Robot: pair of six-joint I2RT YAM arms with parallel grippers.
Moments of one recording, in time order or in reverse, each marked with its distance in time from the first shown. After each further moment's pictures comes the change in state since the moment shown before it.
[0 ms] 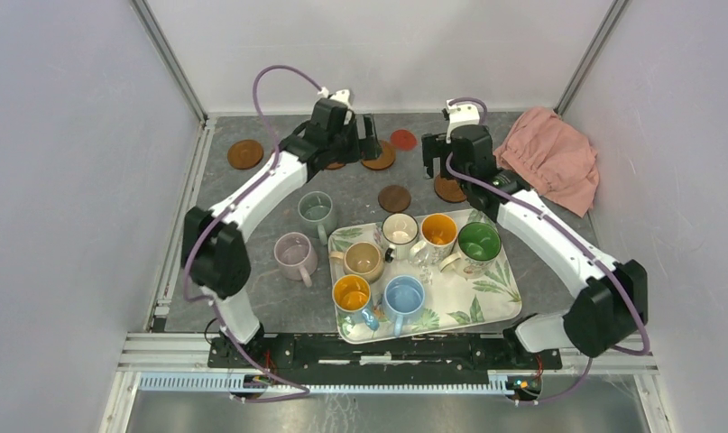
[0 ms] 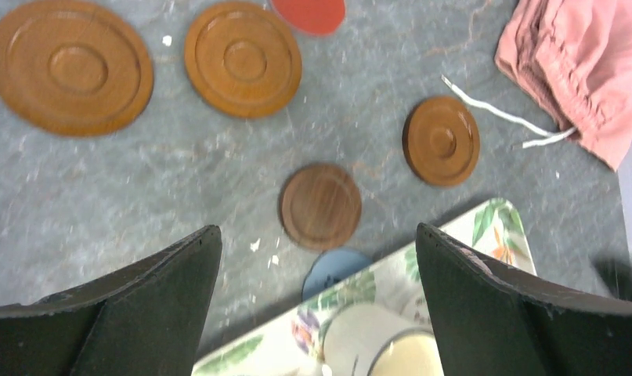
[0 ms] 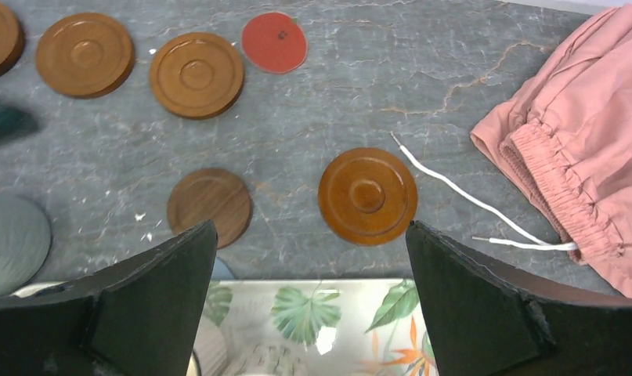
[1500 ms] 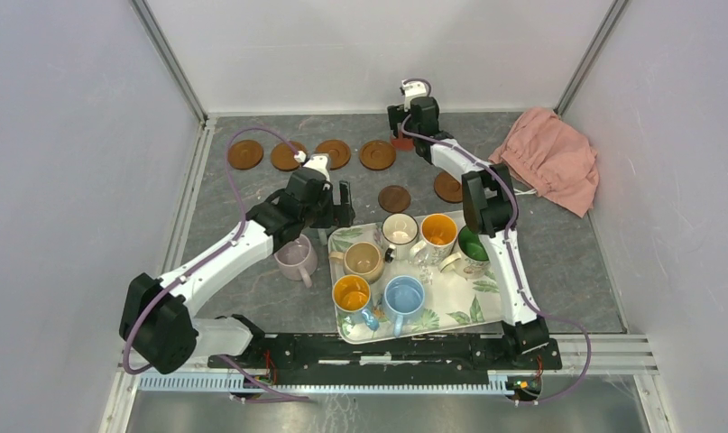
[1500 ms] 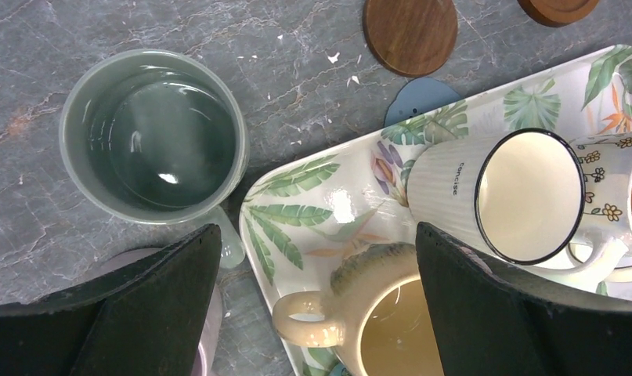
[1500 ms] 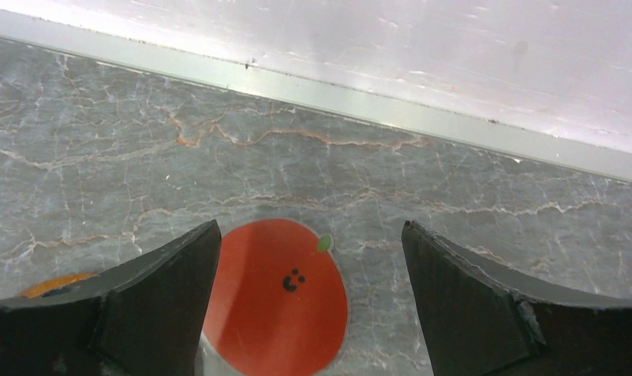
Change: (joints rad) left arm -0.092 -0.571 -0.701 0.018 -0.138 0.002; right arm -0.170 1.226 0.946 0.365 -0.202 -0.152
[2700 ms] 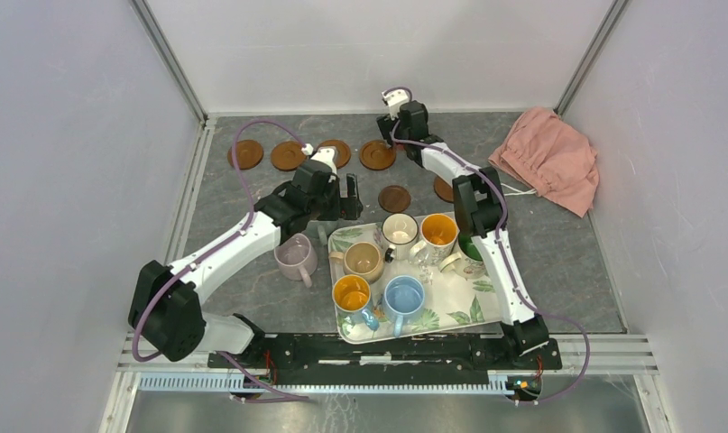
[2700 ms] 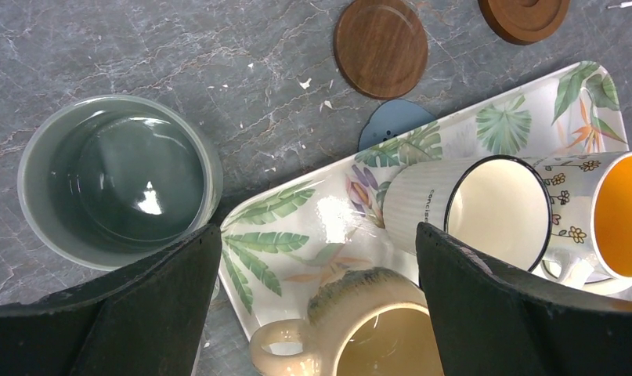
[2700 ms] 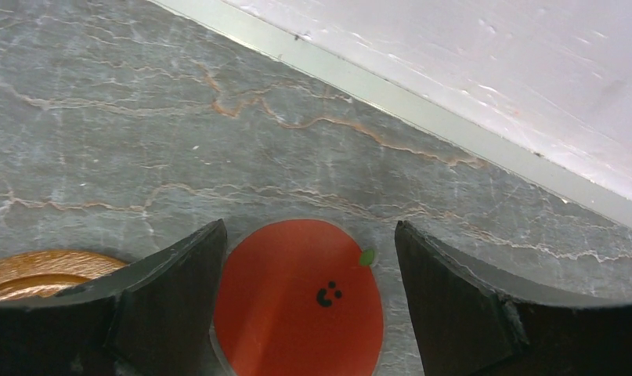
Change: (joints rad) left arm 0.001 0.088 0.064 0.046 0.042 0.000; right arm 0.038 0.117 0.127 -0.037 -0.024 -0.202
